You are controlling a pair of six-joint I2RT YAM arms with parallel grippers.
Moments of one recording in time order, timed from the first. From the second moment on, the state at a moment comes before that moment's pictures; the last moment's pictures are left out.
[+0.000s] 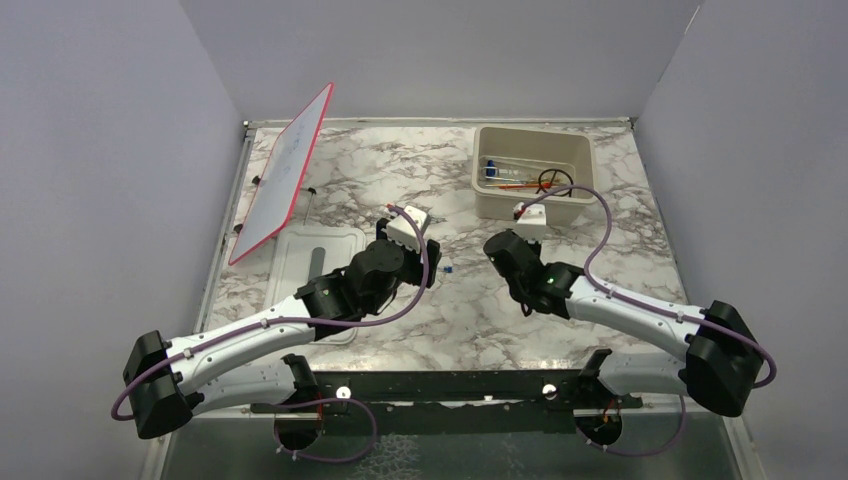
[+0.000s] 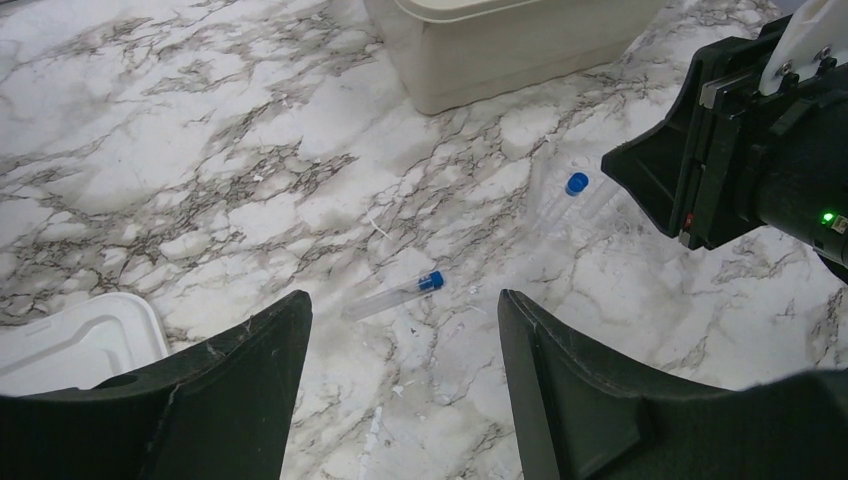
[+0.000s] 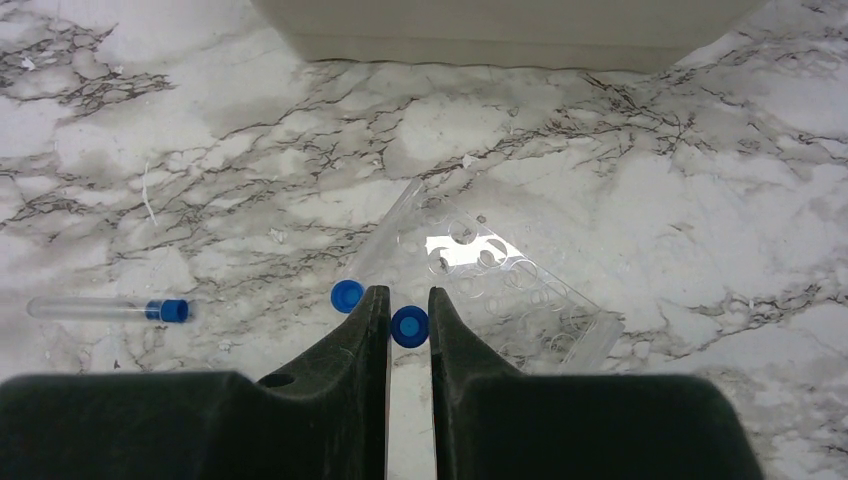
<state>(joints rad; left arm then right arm) -1.04 1.01 0.76 -0.08 -0.46 -0.24 0.87 1.22 0.72 -0.30 0.81 0.59</state>
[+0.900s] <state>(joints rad) -1.04 1.02 0.76 -0.09 -0.46 -0.24 0.87 1.28 0.70 -0.23 0.81 0.63</state>
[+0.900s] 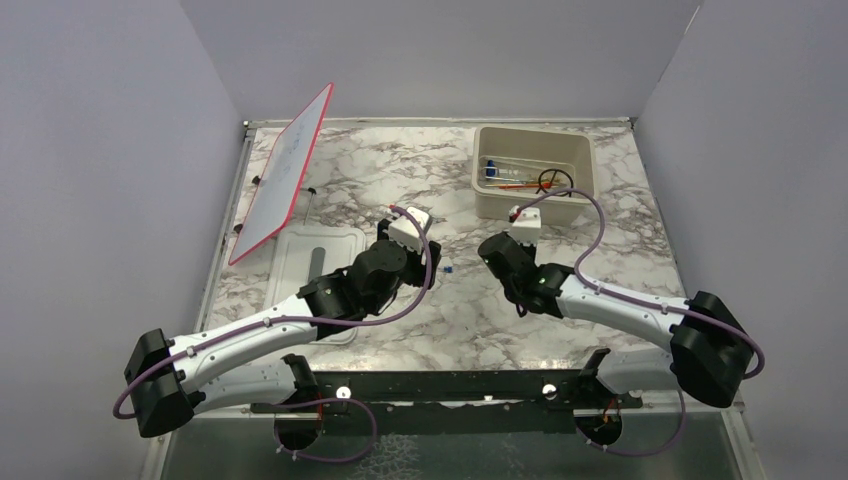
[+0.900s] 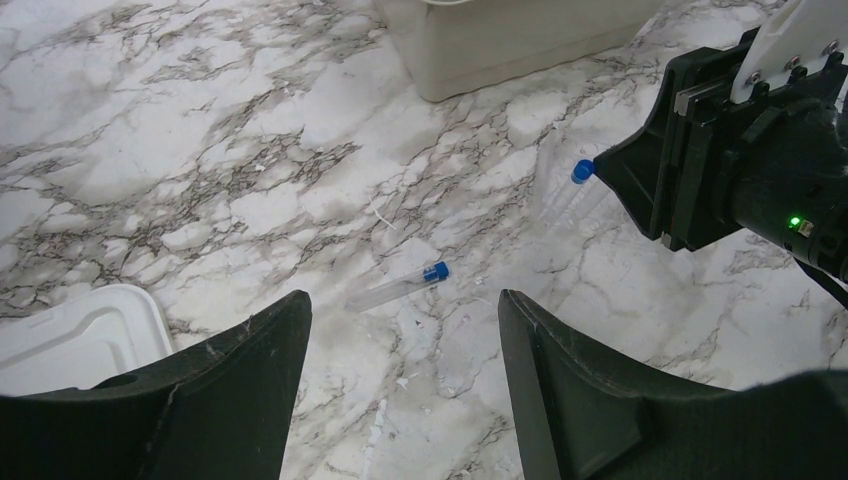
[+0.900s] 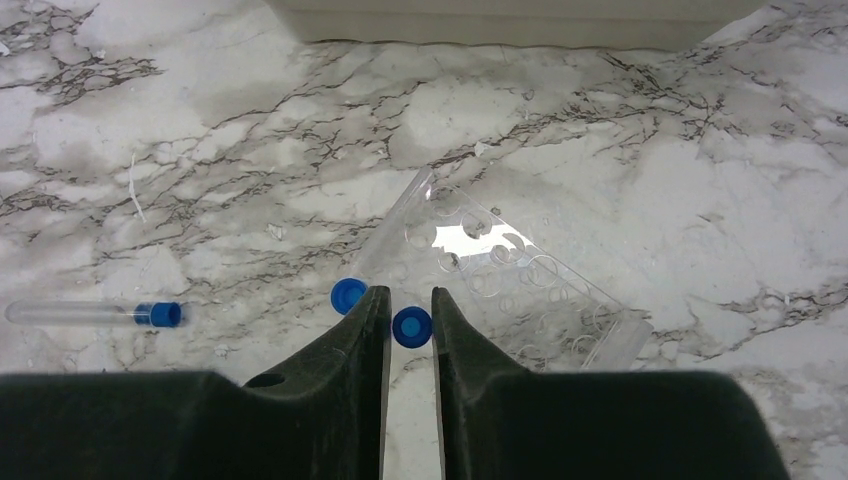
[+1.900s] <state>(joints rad) -0.99 1.16 0.76 -0.07 -0.44 -0.27 0.87 1.13 0.79 -0.34 0.71 0.63</state>
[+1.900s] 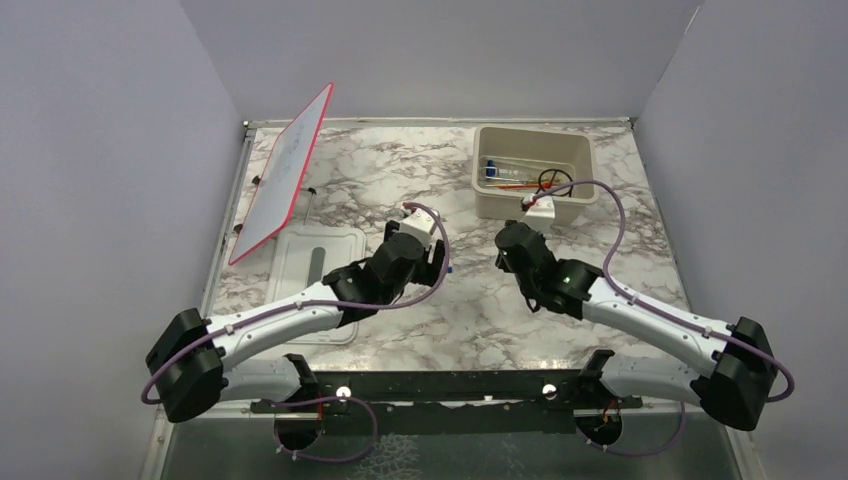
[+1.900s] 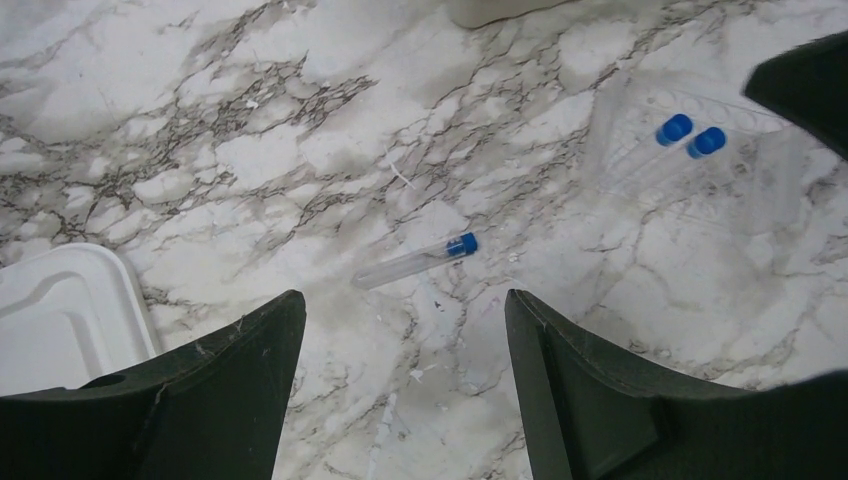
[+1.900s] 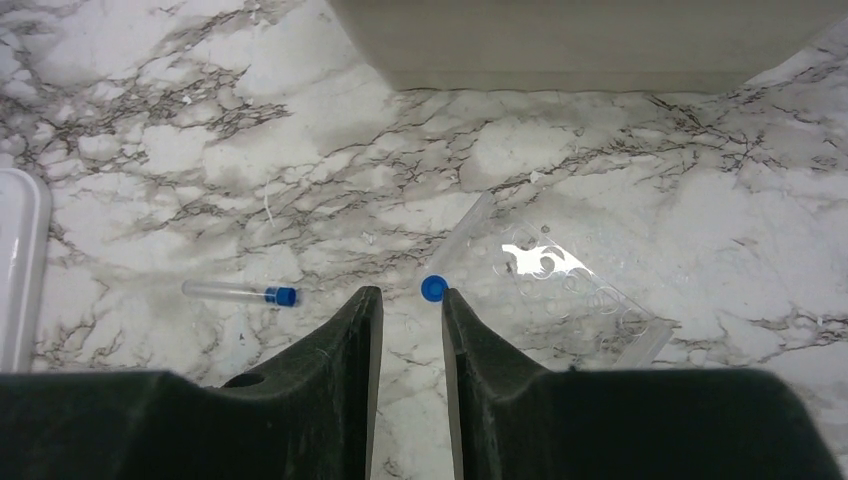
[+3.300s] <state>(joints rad) -0.76 1.77 1.01 -0.15 0.15 0.07 0.87 0.92 0.67 -0.32 0.60 0.67</state>
